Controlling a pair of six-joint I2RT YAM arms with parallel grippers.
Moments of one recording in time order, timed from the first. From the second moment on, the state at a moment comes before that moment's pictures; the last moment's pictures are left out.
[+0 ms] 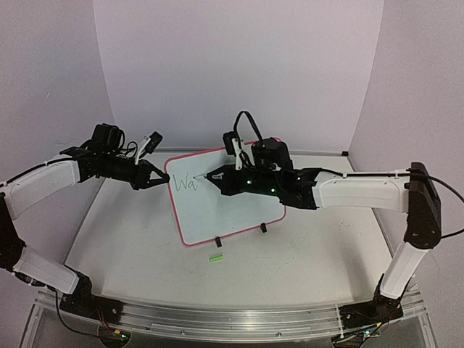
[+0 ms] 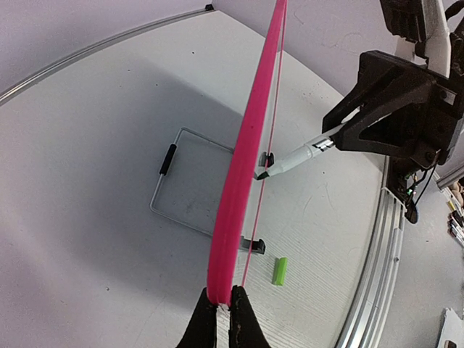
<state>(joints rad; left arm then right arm) -0.35 1.33 1.06 -0.44 0.73 0.15 0.95 1.77 1.31 0.16 -0.08 0.45</state>
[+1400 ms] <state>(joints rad) -0.35 1.33 1.06 -0.44 0.73 0.15 0.96 1.75 1.25 0.16 -0.01 0.49</state>
